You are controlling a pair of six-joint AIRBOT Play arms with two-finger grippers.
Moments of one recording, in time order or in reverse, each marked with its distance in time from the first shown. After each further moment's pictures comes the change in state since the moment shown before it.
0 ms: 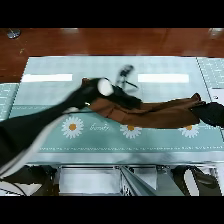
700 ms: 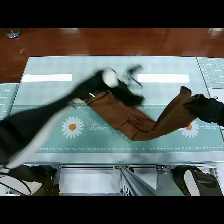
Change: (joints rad) left arm 0.145 -0.019 0.169 0.007 -0.243 -0.003; right arm 0.087 -0.023 0.002 0.119 -0.077 -0.025
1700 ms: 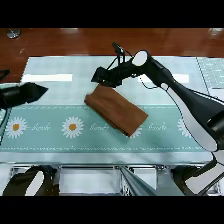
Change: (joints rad) left arm 0.811 1.020 -0.793 -0.042 0.006 0.136; right arm 0.696 -1.310 0.811 0.131 -0.381 0.039
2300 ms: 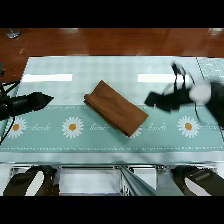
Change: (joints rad) left arm 0.003 0.021 -0.089 -0.019 0.006 0.023; right arm -0.165 0.845 -0.920 -0.562 -0.057 0.441
